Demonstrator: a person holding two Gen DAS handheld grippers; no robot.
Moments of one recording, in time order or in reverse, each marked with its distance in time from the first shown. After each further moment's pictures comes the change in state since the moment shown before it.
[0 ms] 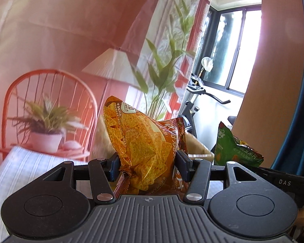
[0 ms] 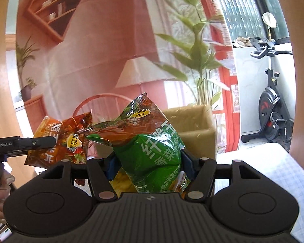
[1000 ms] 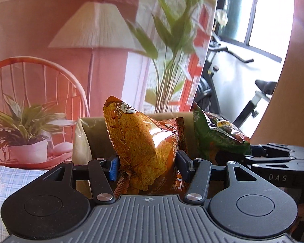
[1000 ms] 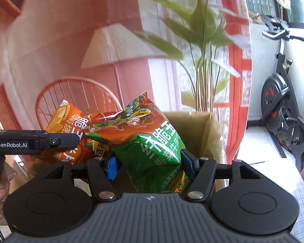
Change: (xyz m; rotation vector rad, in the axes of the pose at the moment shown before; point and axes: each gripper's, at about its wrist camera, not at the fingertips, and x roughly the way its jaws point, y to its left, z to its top) left arm 0.215 0.017 0.051 0.093 0.294 0.075; right arm 0.212 -0.058 0.063 -0.034 0.221 -0.030
